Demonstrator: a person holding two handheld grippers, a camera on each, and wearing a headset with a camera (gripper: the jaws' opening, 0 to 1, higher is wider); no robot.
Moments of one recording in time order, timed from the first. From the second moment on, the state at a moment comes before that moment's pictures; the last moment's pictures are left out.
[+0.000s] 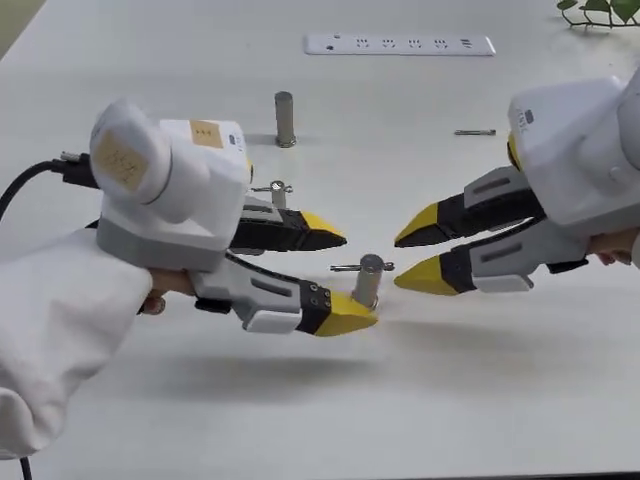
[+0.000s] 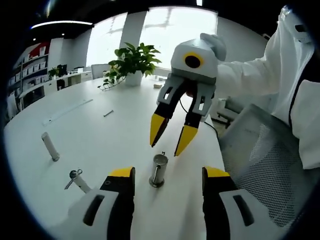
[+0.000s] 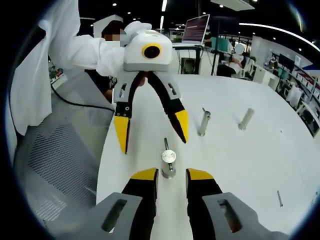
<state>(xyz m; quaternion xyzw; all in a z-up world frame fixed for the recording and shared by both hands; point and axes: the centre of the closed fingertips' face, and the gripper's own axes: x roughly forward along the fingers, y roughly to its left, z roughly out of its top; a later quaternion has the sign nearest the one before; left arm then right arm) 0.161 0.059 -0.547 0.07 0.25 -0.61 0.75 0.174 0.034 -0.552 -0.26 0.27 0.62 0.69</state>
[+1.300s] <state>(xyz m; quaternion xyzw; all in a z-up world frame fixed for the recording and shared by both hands) 0.155 0.087 -0.548 0.03 0.25 -0.54 0.80 0.170 0.058 -0.576 -0.25 0.29 0.62 0.68</state>
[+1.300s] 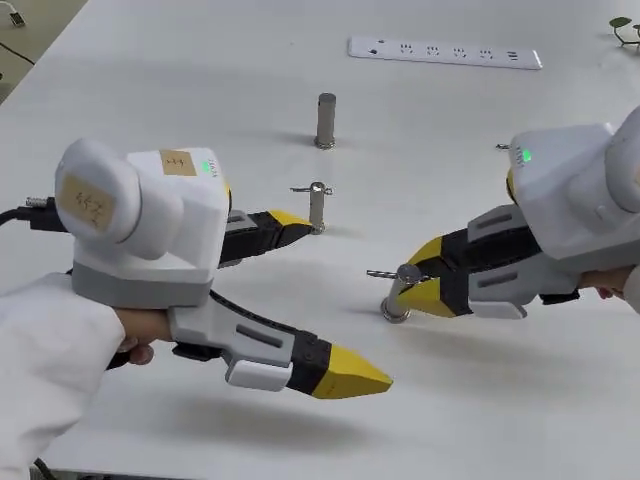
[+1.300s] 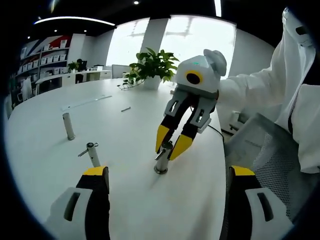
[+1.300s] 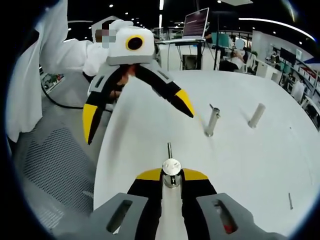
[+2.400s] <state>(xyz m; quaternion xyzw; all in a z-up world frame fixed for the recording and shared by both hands) 0.160 0.114 -0.543 0.00 0.25 -0.51 0.82 0.262 0.060 -0.556 -0.29 0.26 0.61 0.69</state>
